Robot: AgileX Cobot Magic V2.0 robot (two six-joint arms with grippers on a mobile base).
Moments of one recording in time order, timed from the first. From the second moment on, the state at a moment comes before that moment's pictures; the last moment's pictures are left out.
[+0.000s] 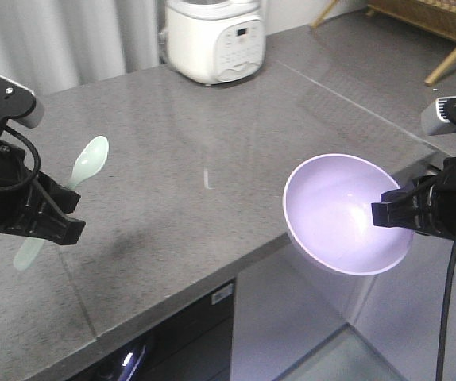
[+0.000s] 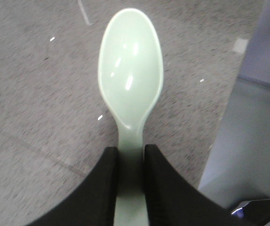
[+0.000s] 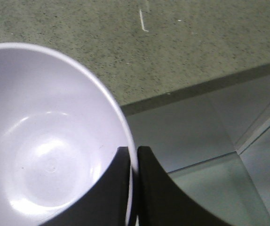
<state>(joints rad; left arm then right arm) -0.38 1.17 -1.07 -0.06 0.81 0.13 0.17 1.11 -0.89 0.33 0.64 -0.24</state>
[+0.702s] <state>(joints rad) -0.38 1.17 -1.07 -0.06 0.81 0.13 0.17 1.11 -0.89 0.33 0.64 -0.24</state>
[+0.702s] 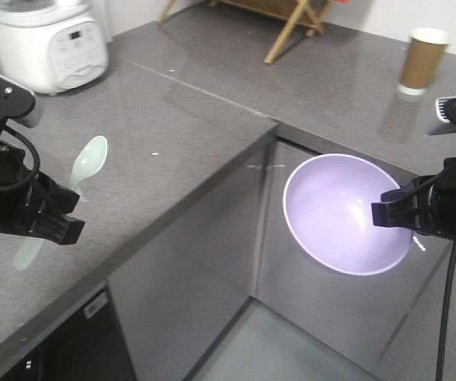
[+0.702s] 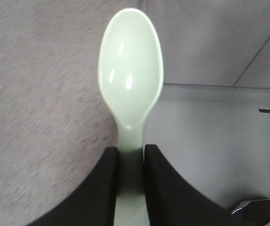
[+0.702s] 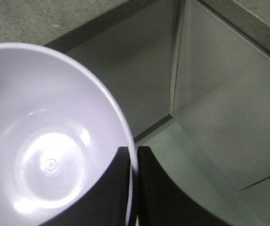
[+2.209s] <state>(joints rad) -0.38 1.17 -1.07 -0.06 0.81 0.13 0.17 1.11 -0.89 0.33 0.64 -0.24</state>
